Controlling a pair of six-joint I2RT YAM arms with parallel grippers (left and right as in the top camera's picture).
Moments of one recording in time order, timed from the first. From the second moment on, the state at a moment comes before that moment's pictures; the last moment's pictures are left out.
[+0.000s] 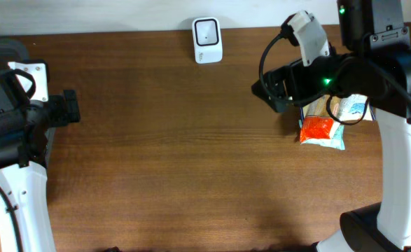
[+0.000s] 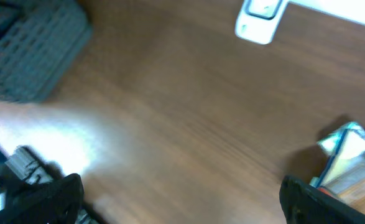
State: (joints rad) left arm 0.31 1.30 1.34 -0.76 0.02 0.23; right arm 0.24 1.73 2.47 -1.68 -0.40 -0.13
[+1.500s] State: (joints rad) left arm 0.31 1.30 1.34 -0.76 0.02 0.23; right arm 0.10 0.02 0.01 -0.06 -0.15 -0.21
